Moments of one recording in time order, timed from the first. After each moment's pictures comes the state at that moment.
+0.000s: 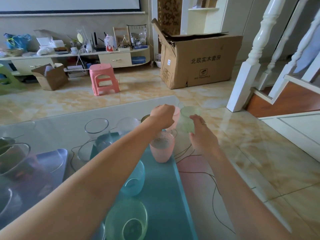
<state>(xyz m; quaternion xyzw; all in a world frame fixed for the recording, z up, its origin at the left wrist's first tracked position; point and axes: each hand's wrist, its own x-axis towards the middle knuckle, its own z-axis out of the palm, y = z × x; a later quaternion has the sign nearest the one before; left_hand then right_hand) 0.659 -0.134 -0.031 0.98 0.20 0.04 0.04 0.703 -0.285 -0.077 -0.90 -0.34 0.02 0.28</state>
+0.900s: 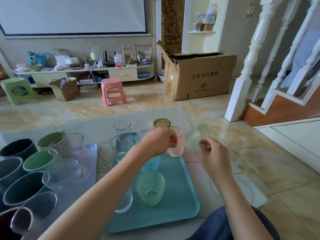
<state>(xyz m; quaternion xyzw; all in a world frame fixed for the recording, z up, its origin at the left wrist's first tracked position) 0.483 -0.214 0.024 0.97 0.14 0.05 0.18 0.581 -0.371 -0.049 -0.84 -0.31 -0.12 0.43</state>
